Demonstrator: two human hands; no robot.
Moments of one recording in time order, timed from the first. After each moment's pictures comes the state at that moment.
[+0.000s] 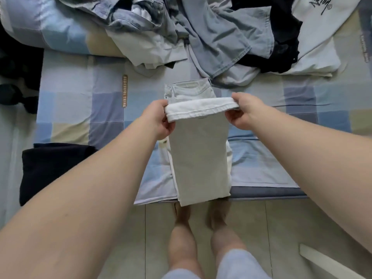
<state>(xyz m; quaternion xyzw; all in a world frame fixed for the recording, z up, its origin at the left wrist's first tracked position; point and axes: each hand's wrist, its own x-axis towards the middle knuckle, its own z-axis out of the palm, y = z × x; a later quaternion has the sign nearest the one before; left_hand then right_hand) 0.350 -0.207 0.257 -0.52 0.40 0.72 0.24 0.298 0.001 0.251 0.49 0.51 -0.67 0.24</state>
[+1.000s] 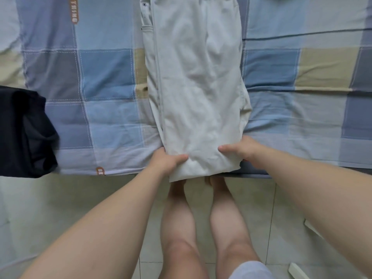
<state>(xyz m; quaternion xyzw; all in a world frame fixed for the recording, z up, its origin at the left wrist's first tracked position) 0.545 -0.147 -0.018 -0.50 0.61 0.46 0.41 0.470 0.096 -0.029 0.31 0.66 -0.40 0.55</state>
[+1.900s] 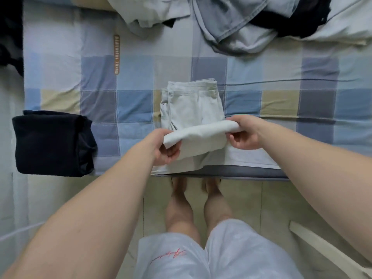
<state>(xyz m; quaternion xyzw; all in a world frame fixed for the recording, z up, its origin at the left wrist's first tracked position) 0.448 -0.176 0.178 -0.61 0.32 0.62 0.37 0.369 0.067 0.173 0.50 0.51 -0.49 0.50</state>
